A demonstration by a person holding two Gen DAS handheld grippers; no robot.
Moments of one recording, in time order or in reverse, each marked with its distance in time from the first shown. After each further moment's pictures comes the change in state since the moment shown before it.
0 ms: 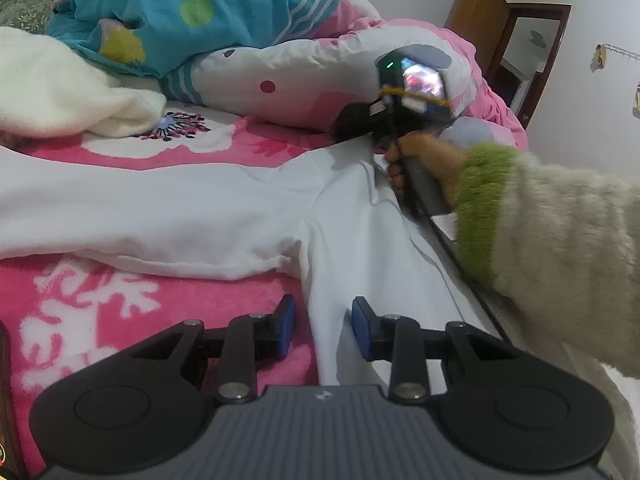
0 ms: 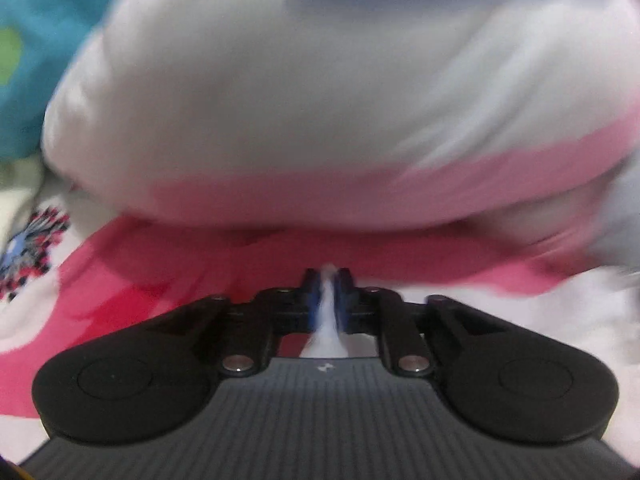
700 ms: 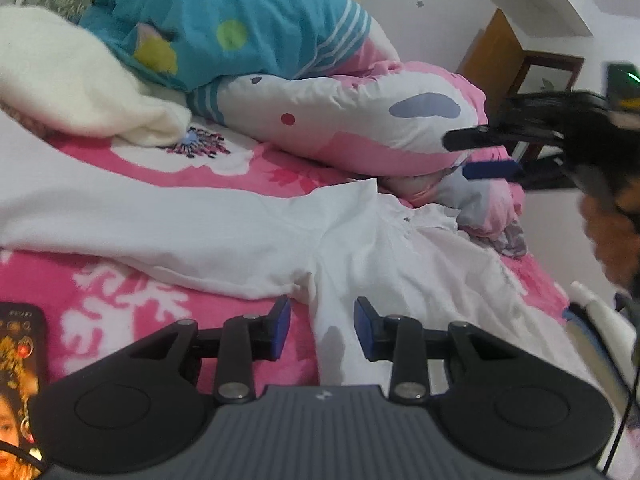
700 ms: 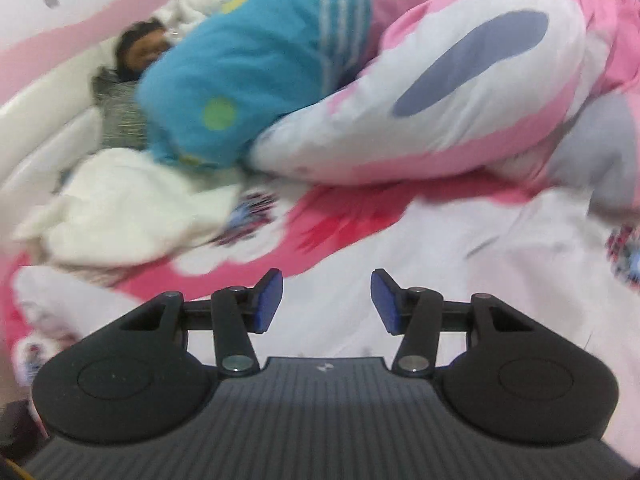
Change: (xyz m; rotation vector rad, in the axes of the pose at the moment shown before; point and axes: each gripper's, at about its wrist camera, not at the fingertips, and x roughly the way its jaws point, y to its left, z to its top) left arm -0.043 0.013 0.012 -0.148 -0.075 -0.051; right arm -0.252 -0.005 -0.026 0.113 0.042 0.359
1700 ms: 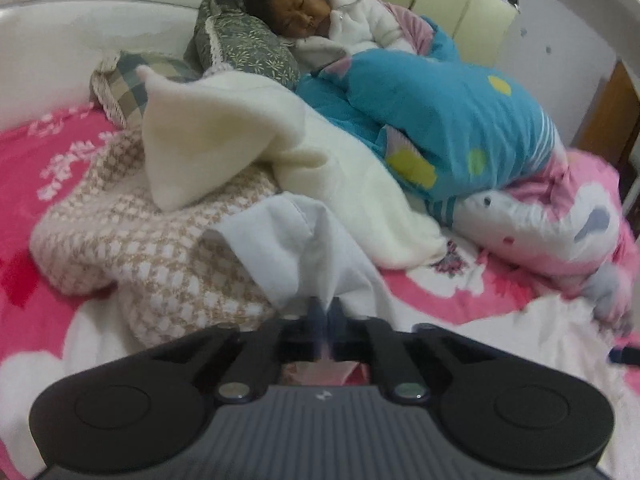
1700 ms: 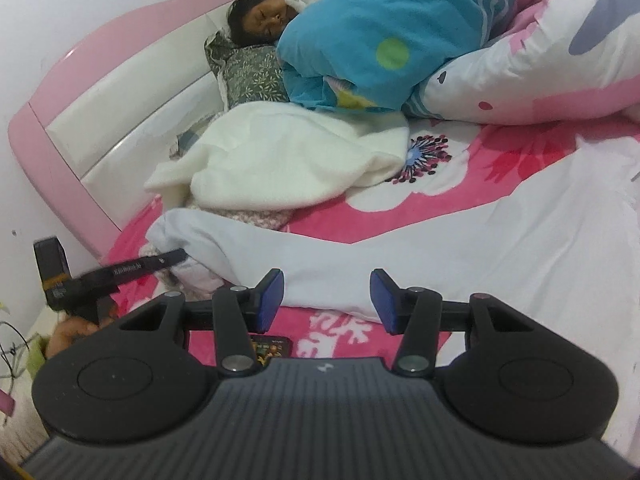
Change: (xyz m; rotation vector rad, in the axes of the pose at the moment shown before) left arm -0.154 0.181 0.099 -0.111 -0.099 0.391; right arm 0.005 0.118 -0.057 -0.025 0.063 0.263
